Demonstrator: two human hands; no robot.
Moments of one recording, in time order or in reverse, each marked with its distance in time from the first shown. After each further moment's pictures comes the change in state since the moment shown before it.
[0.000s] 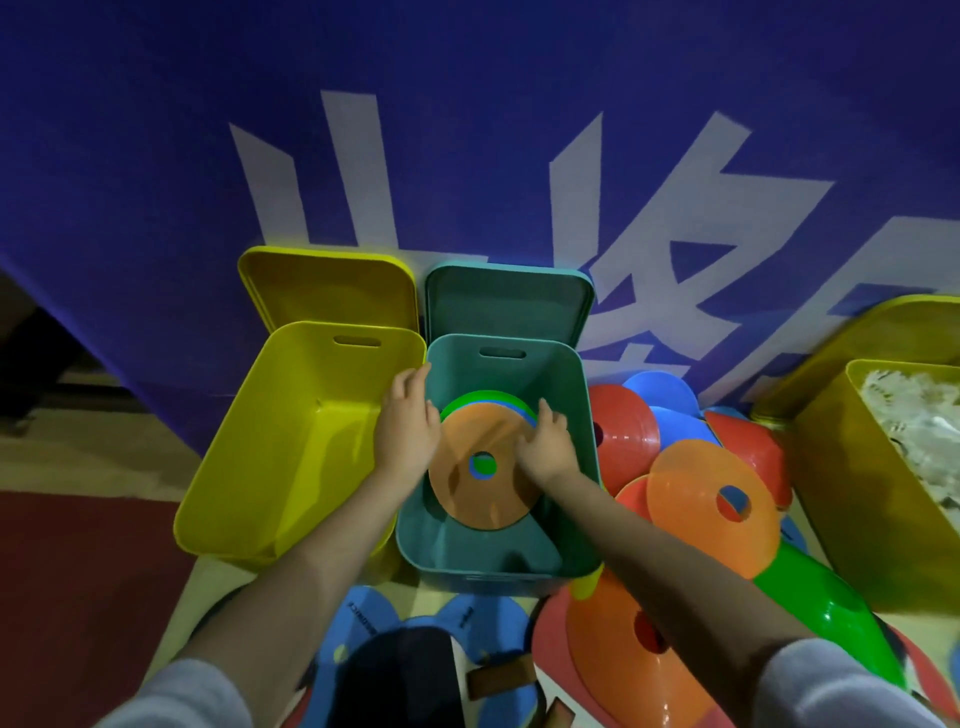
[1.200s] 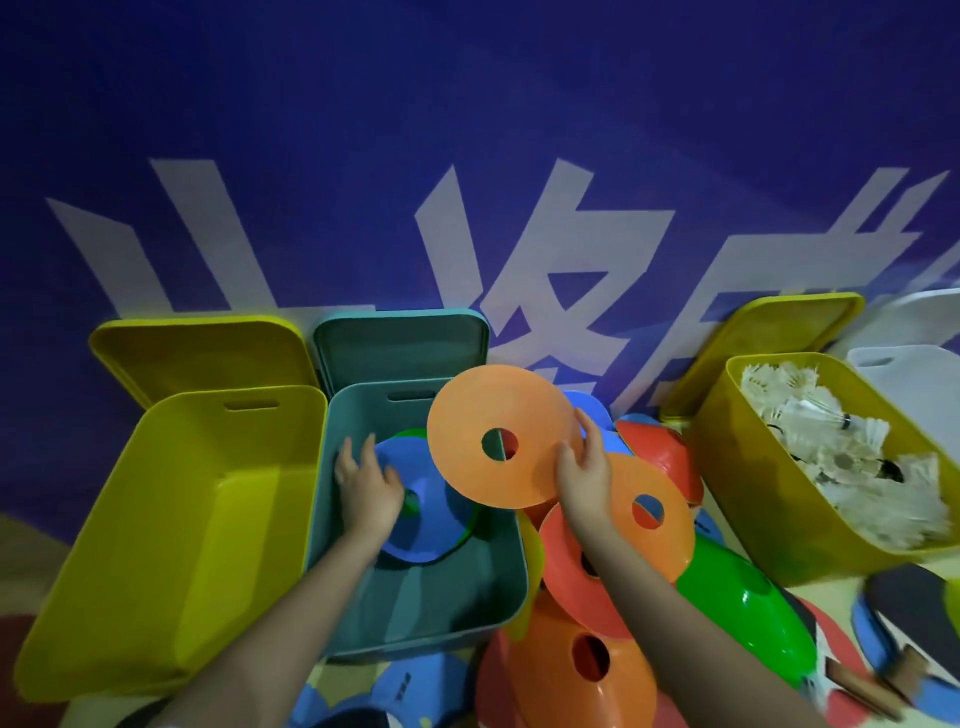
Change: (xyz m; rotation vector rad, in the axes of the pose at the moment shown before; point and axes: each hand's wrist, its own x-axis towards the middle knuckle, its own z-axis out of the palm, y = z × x) left_hand 0.003 0.023 0.080 -0.113 -0.148 -0.224; right_hand -0.030 0.066 -0.097 0.626 0.509 0.044
